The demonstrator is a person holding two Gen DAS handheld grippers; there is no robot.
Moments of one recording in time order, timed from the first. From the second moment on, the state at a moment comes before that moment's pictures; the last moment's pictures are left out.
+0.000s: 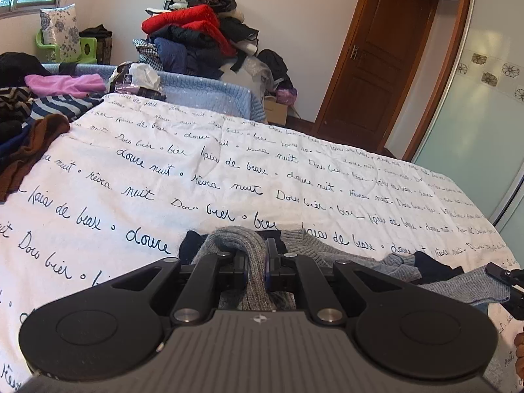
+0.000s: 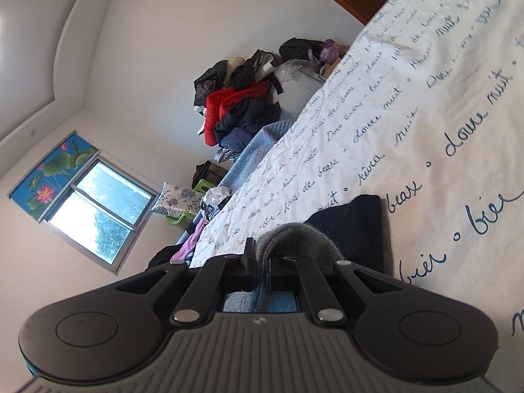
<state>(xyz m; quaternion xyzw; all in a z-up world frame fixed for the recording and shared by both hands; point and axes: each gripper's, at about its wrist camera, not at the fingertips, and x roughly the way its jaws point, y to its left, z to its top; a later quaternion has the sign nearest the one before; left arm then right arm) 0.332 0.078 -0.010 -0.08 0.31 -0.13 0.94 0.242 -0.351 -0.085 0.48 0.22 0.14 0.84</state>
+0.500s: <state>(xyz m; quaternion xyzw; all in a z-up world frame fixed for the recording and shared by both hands) 0.365 0.087 -0.037 -0.15 0.36 -0.10 0.91 0.279 -0.363 -0.118 0.55 0.25 0.11 0.79</state>
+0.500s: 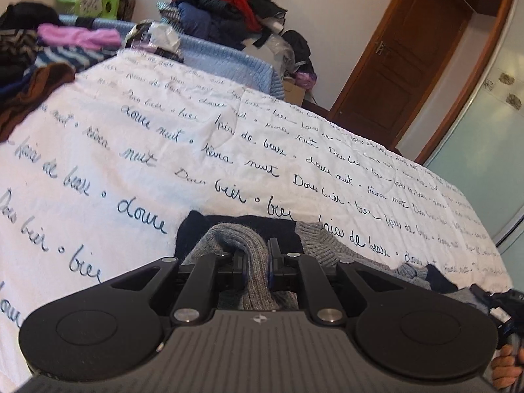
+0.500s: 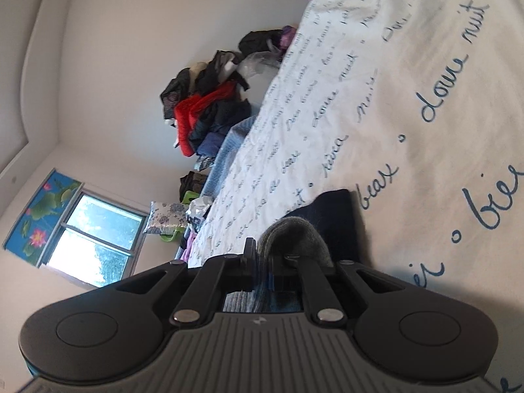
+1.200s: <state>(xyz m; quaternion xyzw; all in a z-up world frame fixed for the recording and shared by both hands) 0.376 0.112 -0.034 -0.27 0.36 -0.08 0.89 0.280 -0.362 -0.103 0.53 0.22 0.09 0.81</state>
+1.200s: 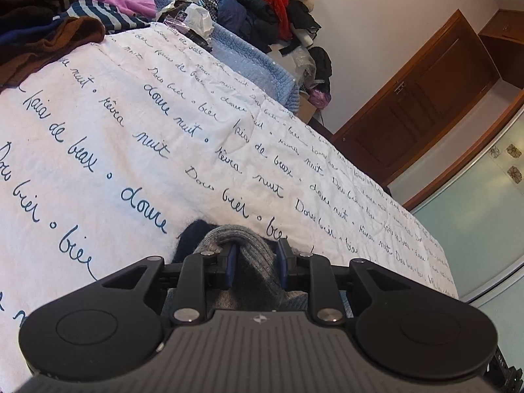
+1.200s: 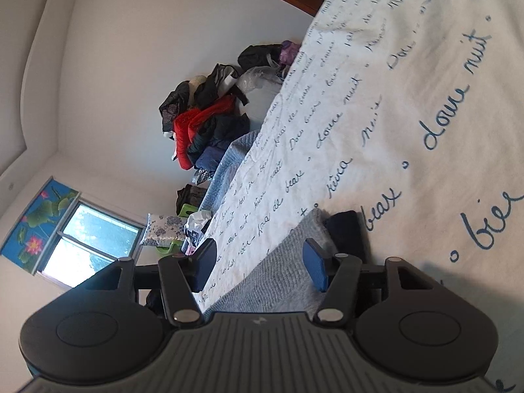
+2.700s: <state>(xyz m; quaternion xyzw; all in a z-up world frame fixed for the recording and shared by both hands) 0.306 0.121 -0.029 -0.12 0.35 -0.01 0.93 0.245 -0.297 -0.078 0.41 0.29 0.13 0.85</state>
